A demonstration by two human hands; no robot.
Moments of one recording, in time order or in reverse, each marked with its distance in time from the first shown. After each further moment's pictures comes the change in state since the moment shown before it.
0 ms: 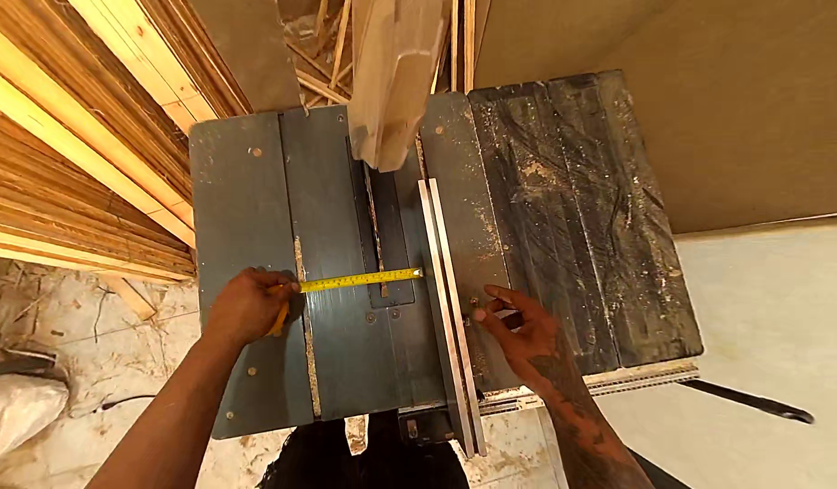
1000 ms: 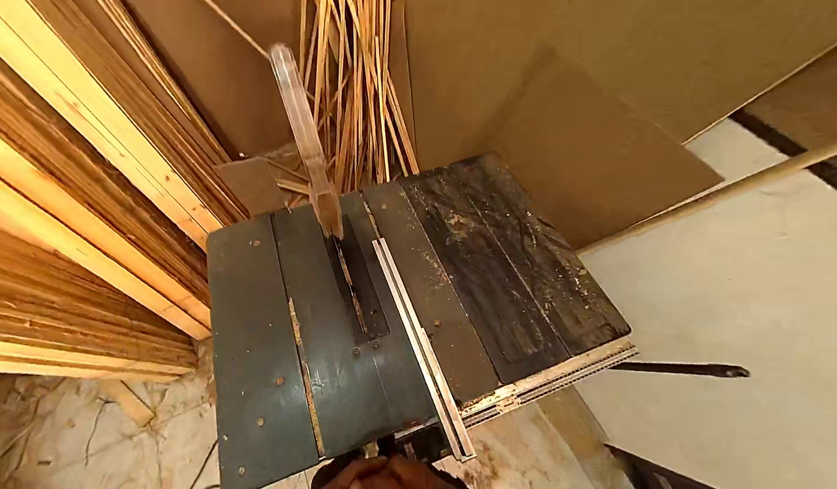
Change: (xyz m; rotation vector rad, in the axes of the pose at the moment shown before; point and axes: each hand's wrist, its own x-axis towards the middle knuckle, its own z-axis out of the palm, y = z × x) left_hand -0.217 0.005 0.137 -1.216 -0.524 0.399; right_hand -0.201 -0.079 0.071 -0.048 -0.374 -0.293
